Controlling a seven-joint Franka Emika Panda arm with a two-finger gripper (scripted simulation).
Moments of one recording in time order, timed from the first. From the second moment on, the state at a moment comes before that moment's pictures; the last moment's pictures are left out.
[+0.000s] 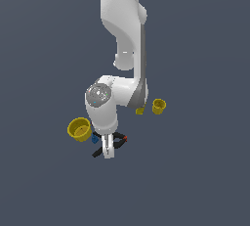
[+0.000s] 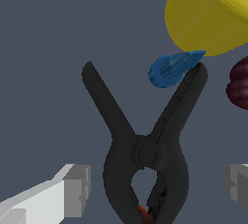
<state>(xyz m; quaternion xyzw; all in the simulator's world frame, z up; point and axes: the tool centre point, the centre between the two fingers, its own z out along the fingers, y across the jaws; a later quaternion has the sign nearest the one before) 0.080 -0.070 0.070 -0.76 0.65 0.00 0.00</state>
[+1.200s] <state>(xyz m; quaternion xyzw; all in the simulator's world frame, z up) 0.083 -0.069 0.023 -0.75 0.66 0.00 0.00</state>
